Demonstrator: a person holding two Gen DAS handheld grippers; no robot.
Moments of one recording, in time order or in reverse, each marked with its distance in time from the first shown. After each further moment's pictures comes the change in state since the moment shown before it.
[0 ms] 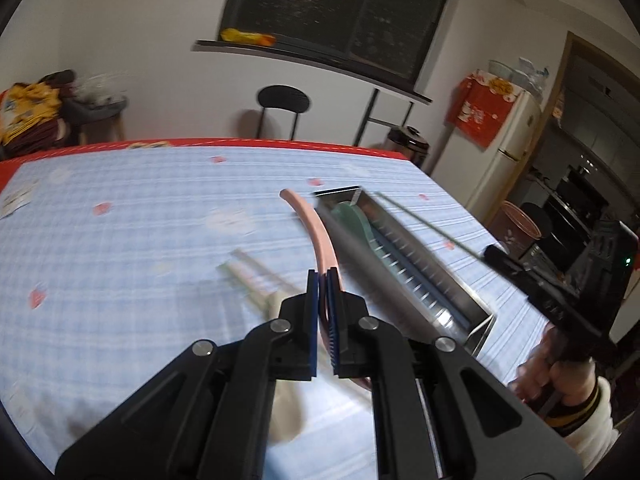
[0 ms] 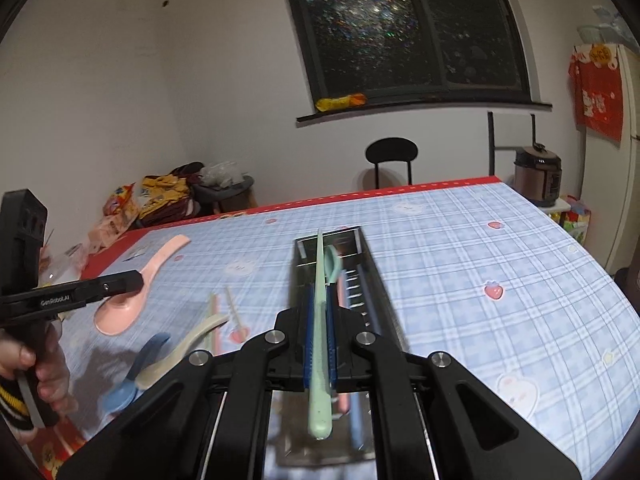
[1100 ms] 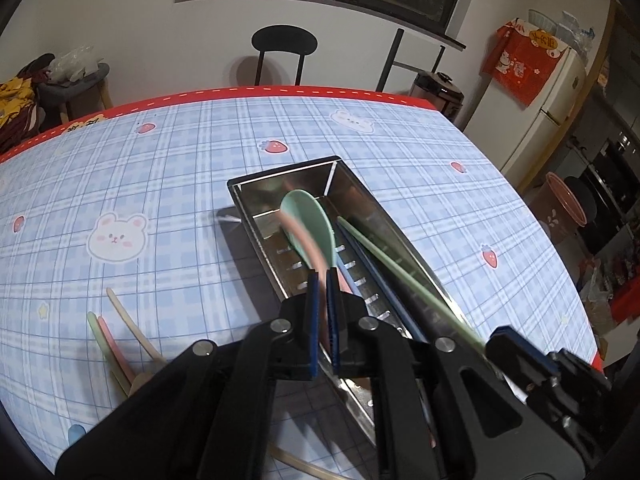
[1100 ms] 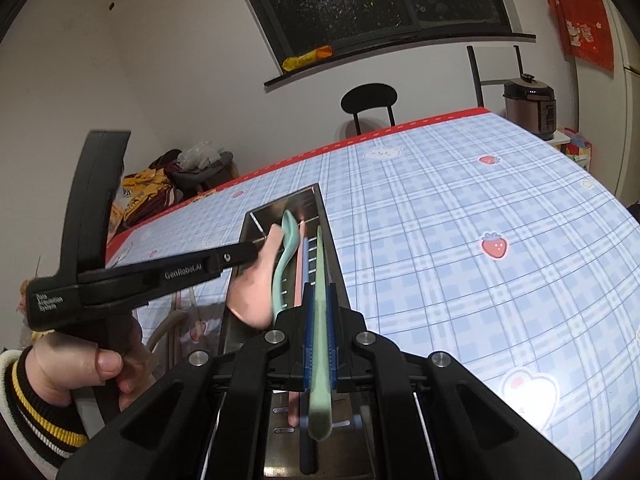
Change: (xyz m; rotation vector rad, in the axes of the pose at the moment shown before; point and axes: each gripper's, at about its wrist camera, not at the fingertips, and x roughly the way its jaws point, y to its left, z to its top) left arm 0.176 -0.068 0.042 -0.022 0.207 0.134; right arm 0.055 -0.052 -0.006 0.154 0.162 0.018
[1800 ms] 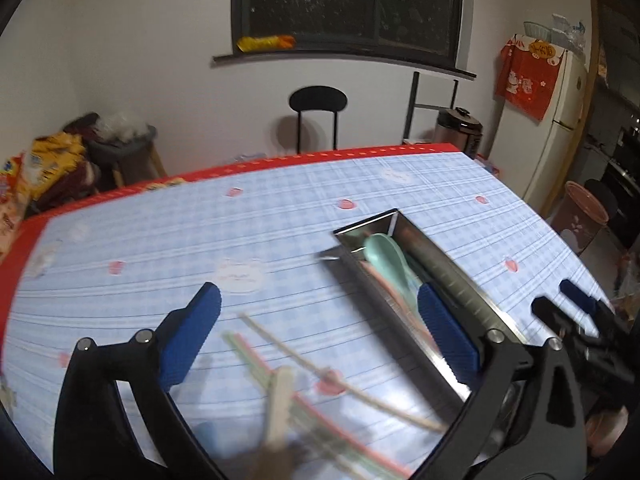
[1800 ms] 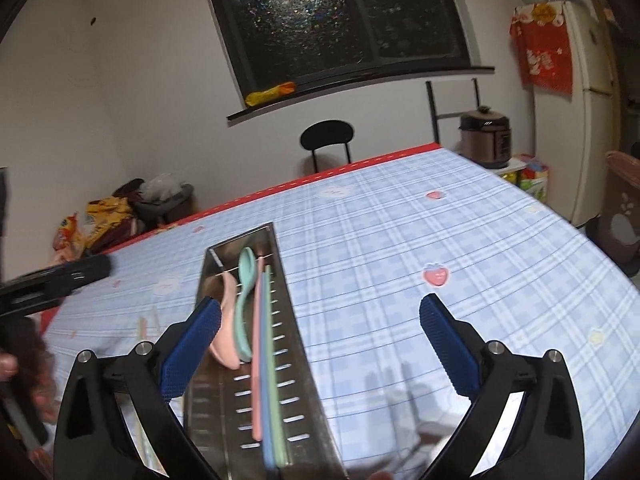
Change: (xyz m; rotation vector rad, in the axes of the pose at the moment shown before) left arm -0.108 0.039 -0.015 0.100 -0.193 0.169; right arm -0.029 -0.003 -0.001 0.003 -0.159 -0.192
